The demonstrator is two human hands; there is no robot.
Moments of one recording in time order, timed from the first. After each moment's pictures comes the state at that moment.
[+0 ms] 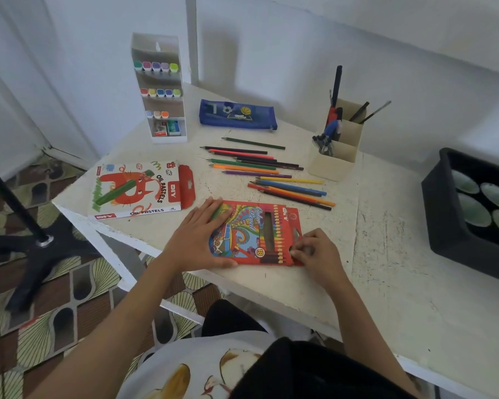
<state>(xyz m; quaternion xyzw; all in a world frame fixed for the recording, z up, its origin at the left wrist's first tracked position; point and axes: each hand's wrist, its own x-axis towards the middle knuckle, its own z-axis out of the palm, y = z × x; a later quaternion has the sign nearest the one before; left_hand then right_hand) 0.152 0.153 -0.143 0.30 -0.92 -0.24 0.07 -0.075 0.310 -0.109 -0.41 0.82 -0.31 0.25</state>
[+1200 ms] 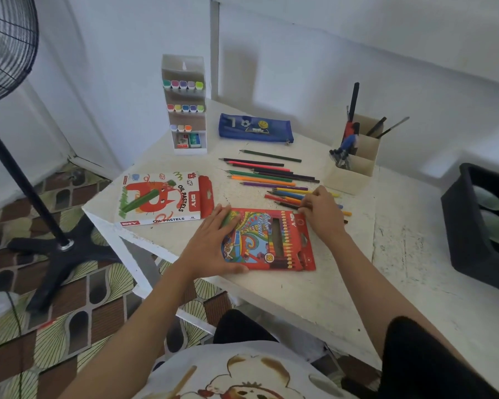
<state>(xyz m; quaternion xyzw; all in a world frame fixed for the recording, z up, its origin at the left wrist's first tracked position) 0.160 0.150 -0.141 0.33 -0.89 -0.28 0.11 -0.113 0.202 -0.102 -0.53 0.83 -0.17 0.05</state>
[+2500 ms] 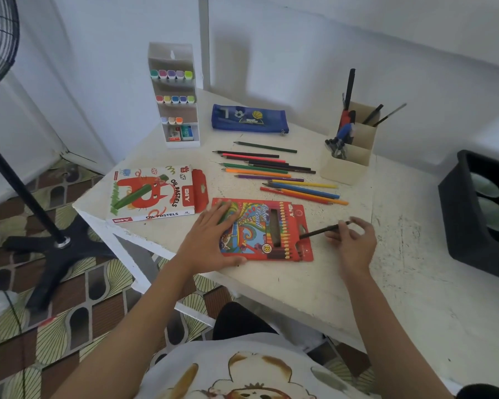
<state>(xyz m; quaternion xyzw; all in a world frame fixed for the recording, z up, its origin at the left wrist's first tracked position) 0.154 0.153 -0.142 0.32 -0.91 -0.25 0.11 -0.092 0.290 -0.101 -0.09 0.71 -0.66 0.21</state>
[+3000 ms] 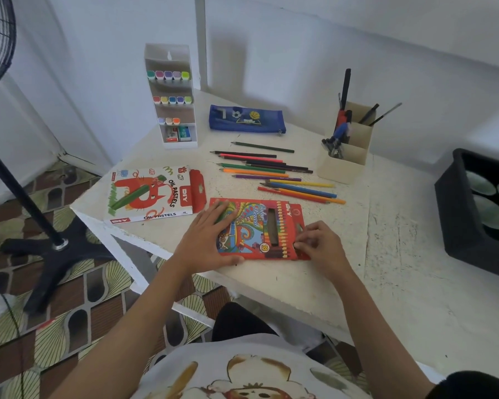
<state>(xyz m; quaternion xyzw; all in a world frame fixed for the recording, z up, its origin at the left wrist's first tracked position) 0.156 0.152 -0.142 0.32 -0.90 -0.25 0.11 -0.078 0.286 -0.114 -0.43 0.82 -0.31 0.24</state>
